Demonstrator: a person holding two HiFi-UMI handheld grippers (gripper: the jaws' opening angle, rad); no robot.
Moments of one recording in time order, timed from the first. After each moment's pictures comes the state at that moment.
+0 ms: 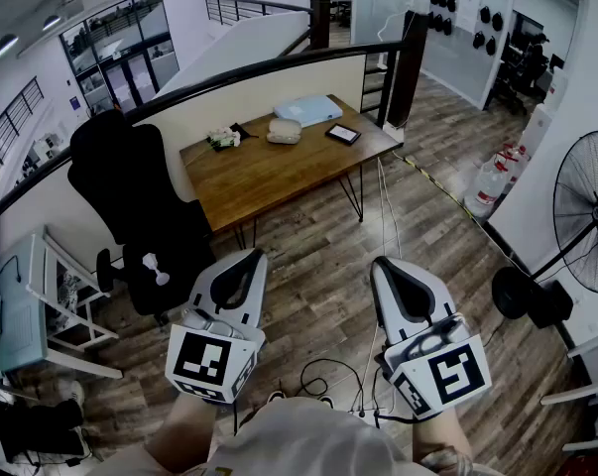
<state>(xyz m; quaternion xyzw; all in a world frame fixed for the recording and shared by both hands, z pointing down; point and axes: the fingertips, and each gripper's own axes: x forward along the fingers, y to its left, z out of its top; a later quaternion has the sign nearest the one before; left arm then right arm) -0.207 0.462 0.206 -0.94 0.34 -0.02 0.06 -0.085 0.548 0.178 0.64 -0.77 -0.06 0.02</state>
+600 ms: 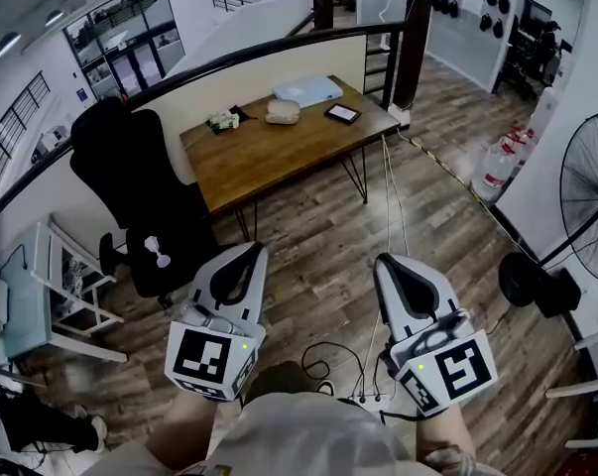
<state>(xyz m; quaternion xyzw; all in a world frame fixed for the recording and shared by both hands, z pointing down) -0.170 0.498 0.225 -0.94 0.34 -0.04 0.06 -0.043 0.582 0.208 0.63 -0.78 -0.02 0.00</state>
